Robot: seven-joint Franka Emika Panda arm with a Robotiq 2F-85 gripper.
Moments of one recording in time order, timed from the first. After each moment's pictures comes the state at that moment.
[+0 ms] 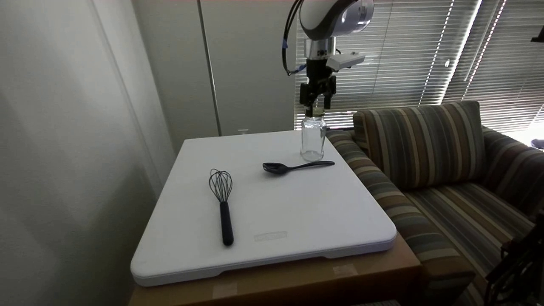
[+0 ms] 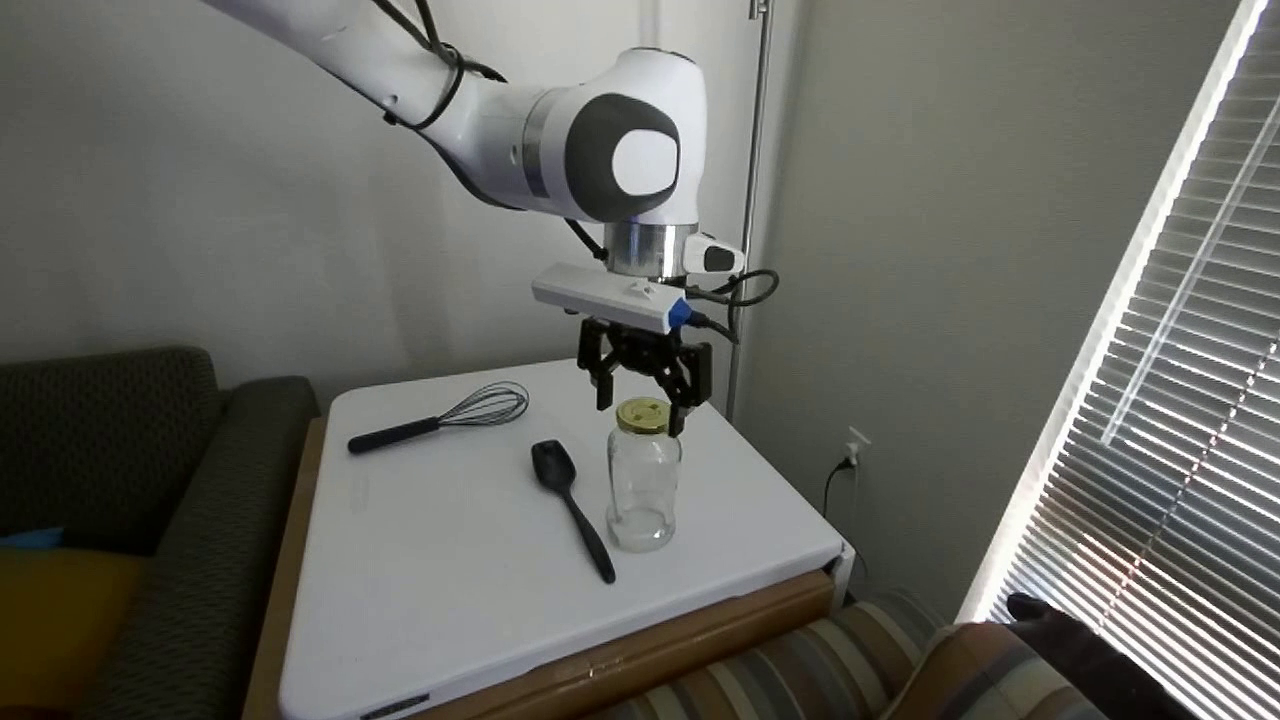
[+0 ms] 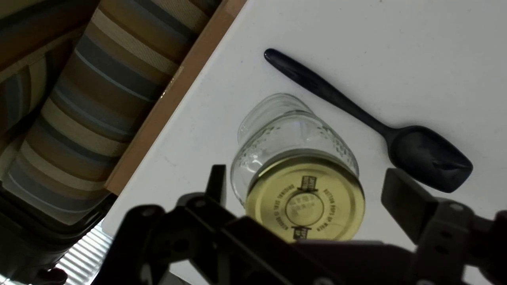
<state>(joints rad) -0.09 0.89 -0.03 -1.24 -0.01 2.08 -0.15</state>
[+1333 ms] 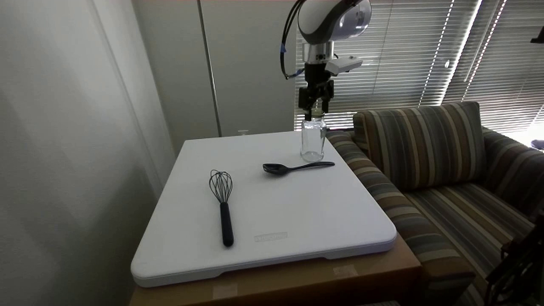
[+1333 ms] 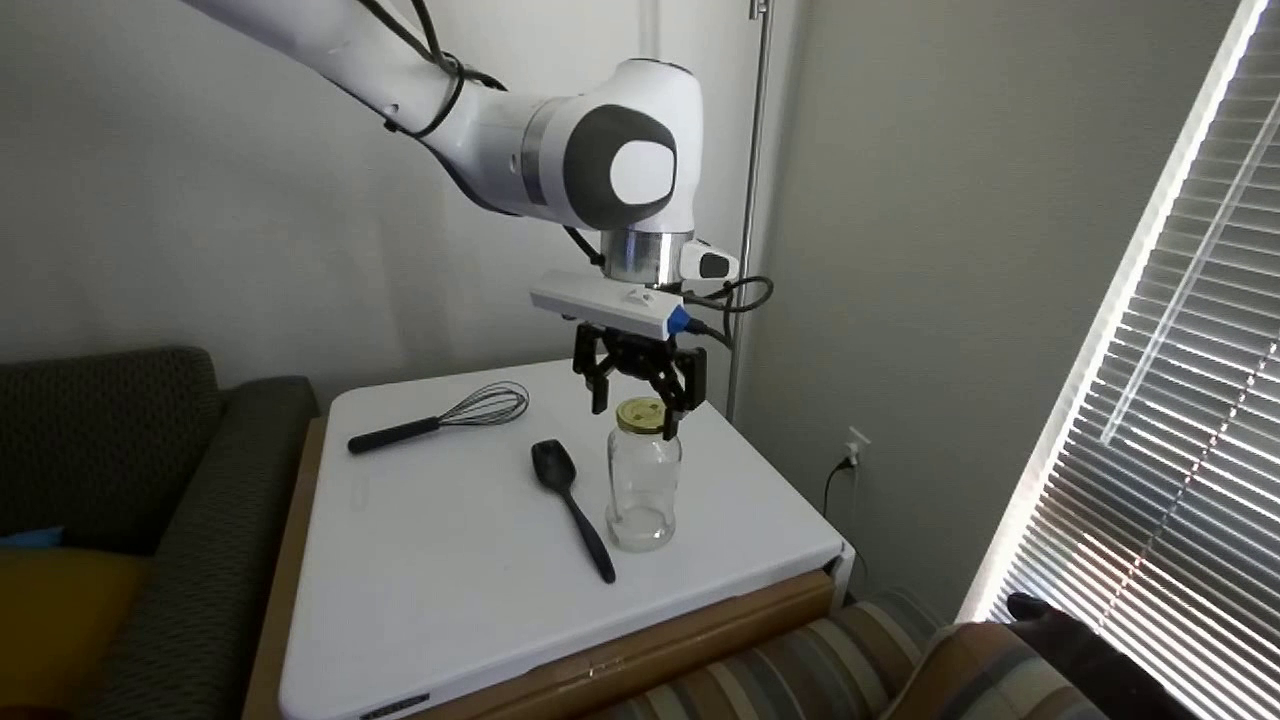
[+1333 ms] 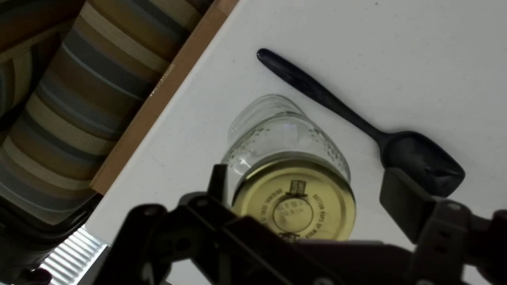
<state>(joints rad) -0.09 0.90 -0.02 -1.23 -0.01 2.08 -0.17</state>
